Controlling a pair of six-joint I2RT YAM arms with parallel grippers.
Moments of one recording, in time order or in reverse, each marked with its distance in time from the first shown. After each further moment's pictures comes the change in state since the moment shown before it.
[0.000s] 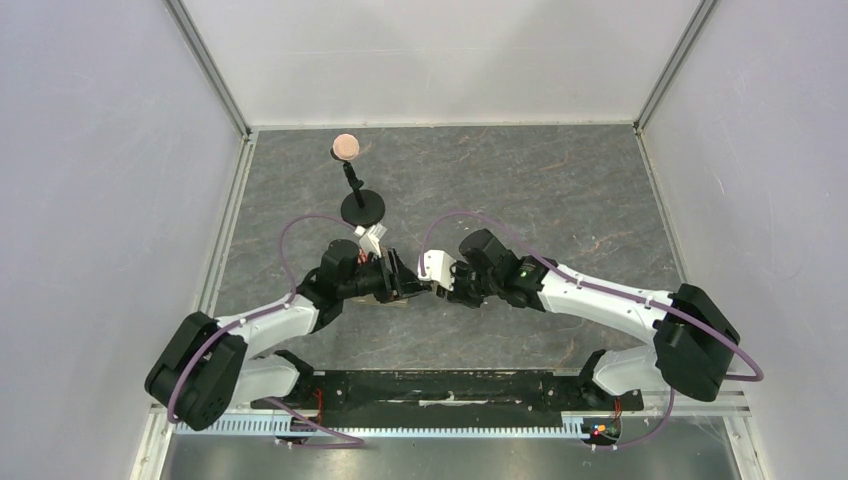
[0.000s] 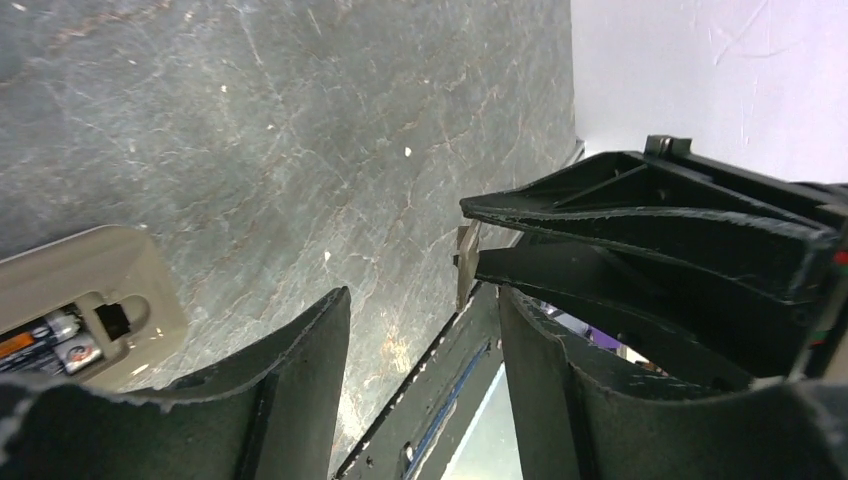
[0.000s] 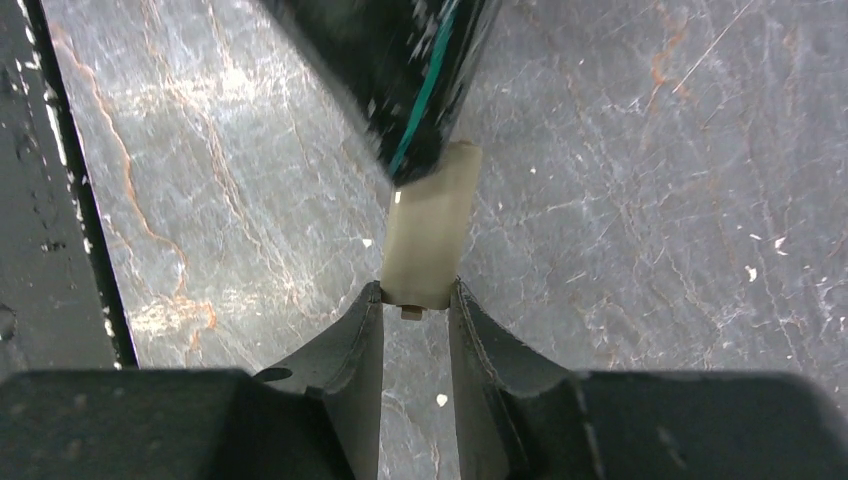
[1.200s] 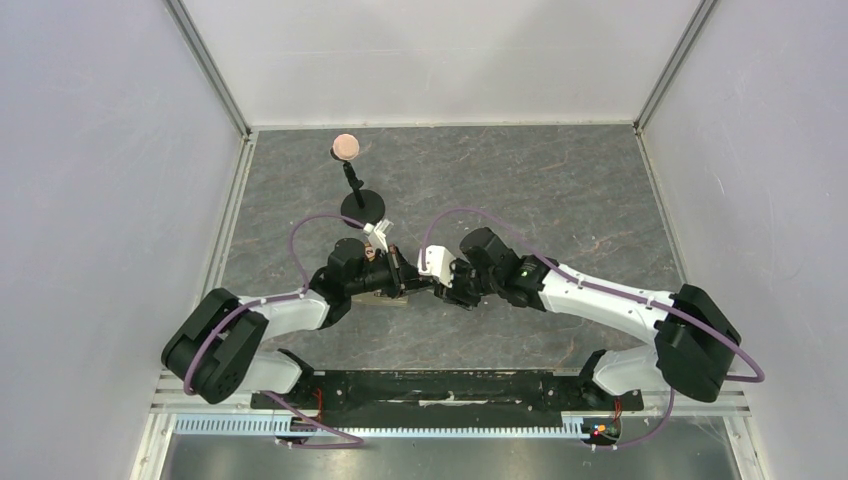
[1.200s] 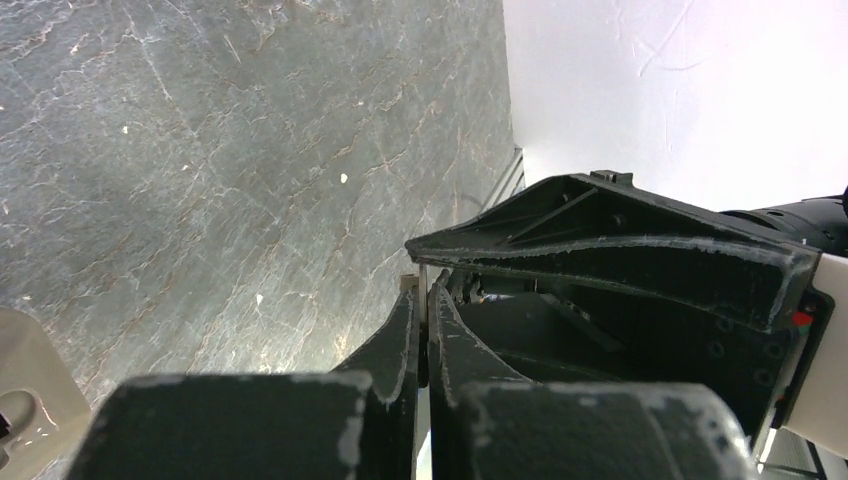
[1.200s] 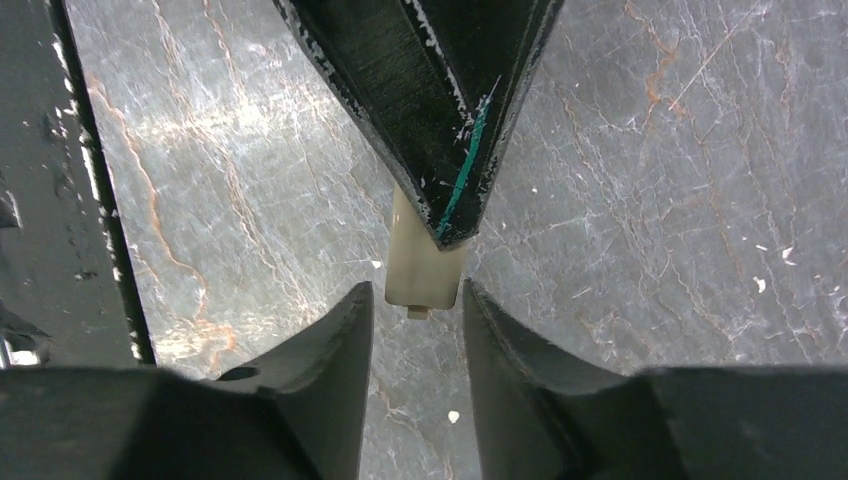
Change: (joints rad) left arm -0.042 0.154 0.004 0.275 0.036 -0.144; right arm -0.001 -0.002 0.006 0.042 -0.027 0.043
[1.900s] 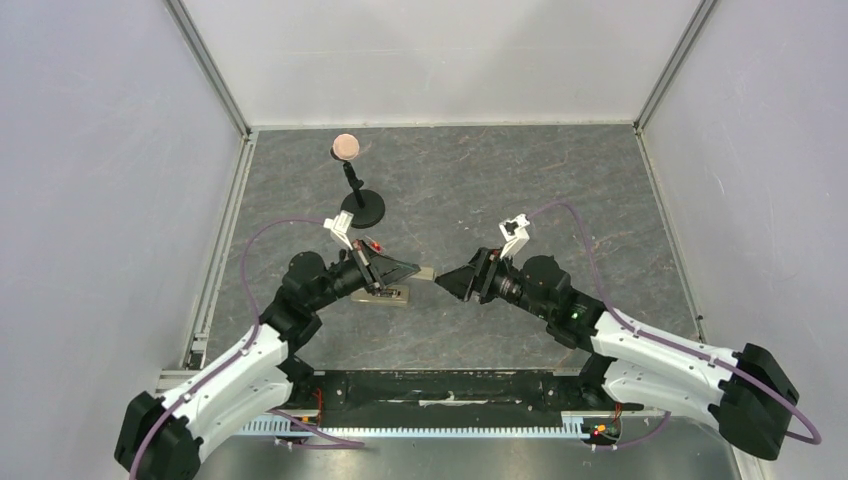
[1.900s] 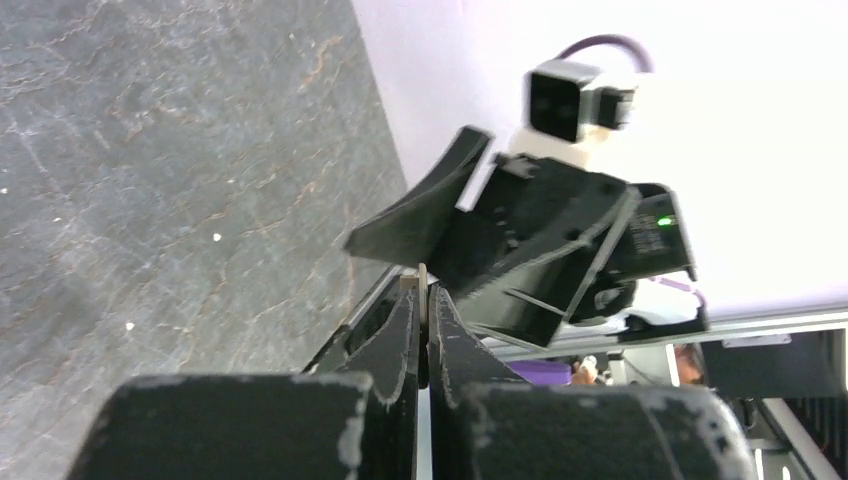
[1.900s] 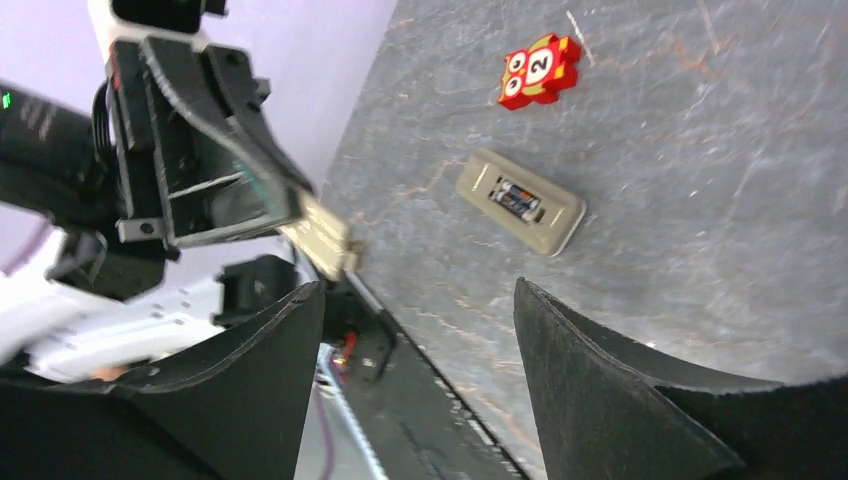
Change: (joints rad) left arm 0.000 -0.542 -0.010 -0.264 -0.140 -0.083; right arm -0.005 -0.422 -0.329 0.483 0.224 1.224
